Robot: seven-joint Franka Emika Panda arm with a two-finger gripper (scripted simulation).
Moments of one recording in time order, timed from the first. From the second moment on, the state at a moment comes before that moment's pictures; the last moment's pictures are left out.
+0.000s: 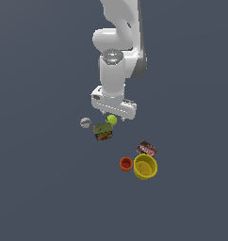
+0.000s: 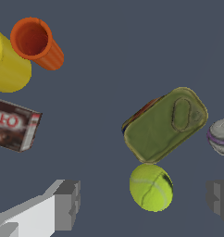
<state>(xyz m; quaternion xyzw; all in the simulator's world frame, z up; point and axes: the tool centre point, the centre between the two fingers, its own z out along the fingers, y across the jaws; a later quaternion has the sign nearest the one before) -0.080 -0.003 0.156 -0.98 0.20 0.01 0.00</state>
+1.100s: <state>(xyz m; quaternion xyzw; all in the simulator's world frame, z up) -0.154 -0.015 0.092 -0.95 0.32 0.00 0.00</state>
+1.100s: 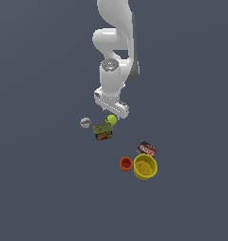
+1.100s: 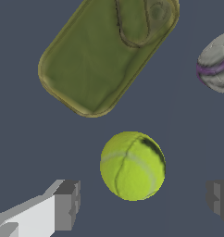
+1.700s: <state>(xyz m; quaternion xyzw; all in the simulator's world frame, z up) -0.156 -0.015 0.061 -0.95 0.32 0.00 0.00</state>
